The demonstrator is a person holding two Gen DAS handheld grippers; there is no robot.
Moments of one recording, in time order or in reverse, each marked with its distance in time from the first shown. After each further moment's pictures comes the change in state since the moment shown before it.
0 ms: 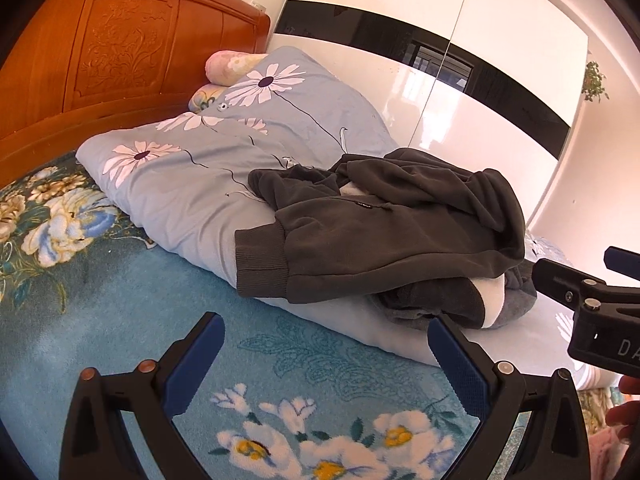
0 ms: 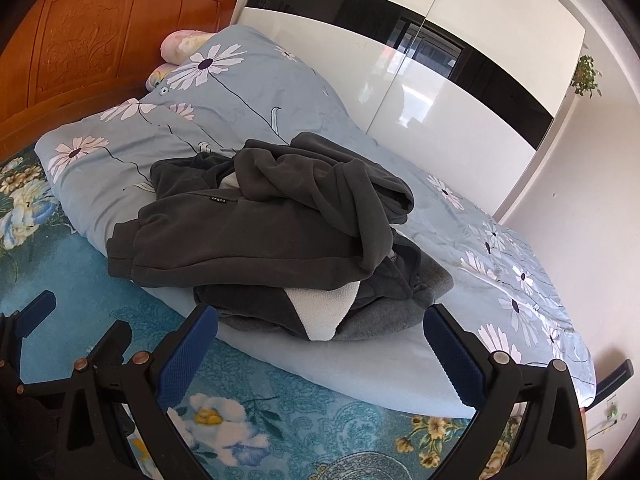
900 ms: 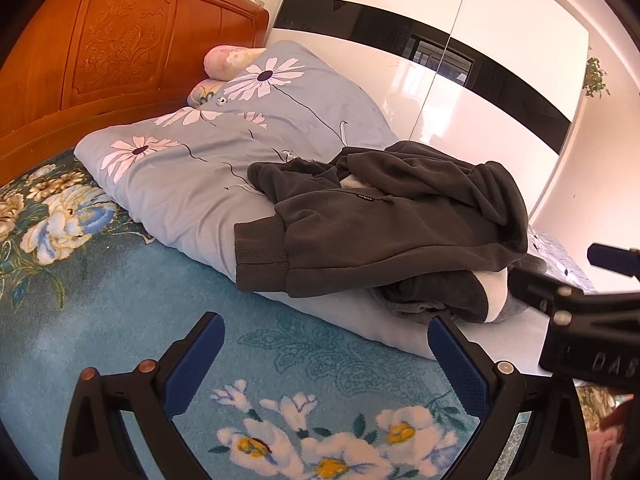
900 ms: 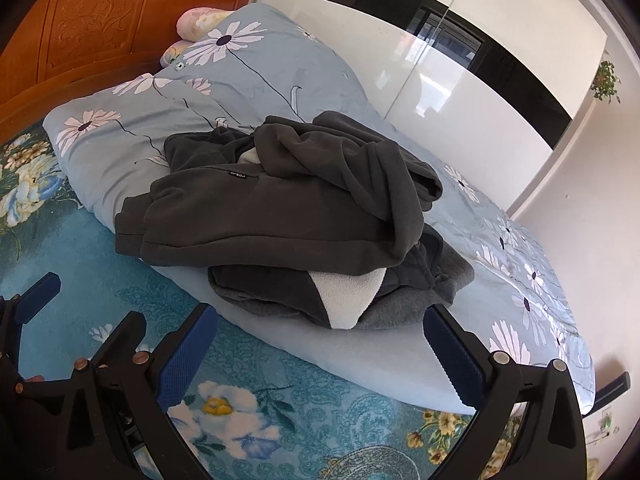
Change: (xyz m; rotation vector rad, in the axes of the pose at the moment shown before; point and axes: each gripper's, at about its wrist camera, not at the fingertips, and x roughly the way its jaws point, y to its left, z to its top) left arm 0.007 0.008 0.002 0.001 0.020 0.014; right arm 0.017 0.012 0.002 -0.058 0.025 0.033
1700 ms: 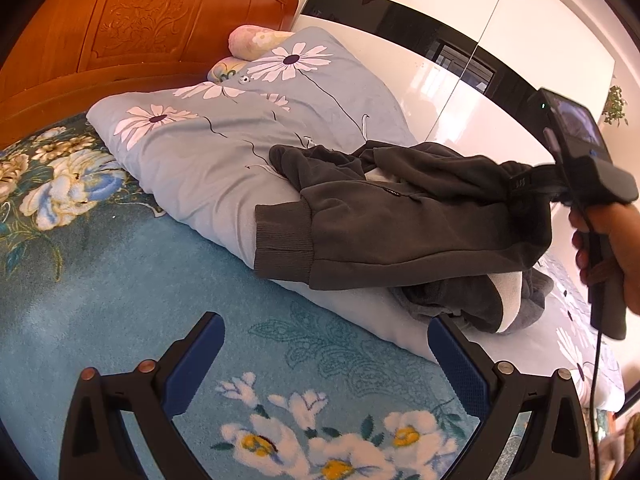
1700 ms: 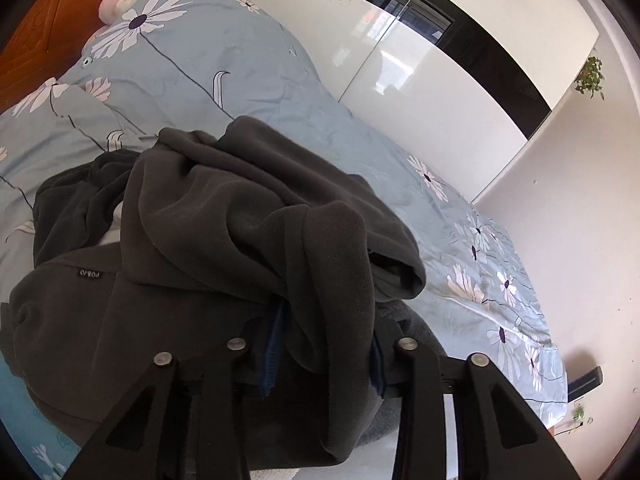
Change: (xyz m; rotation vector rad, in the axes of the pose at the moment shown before) left arm 0.011 0.019 -0.001 -0.115 0.011 -0.012; right arm 0.126 -0.060 0.113 0.059 0.113 -0.189
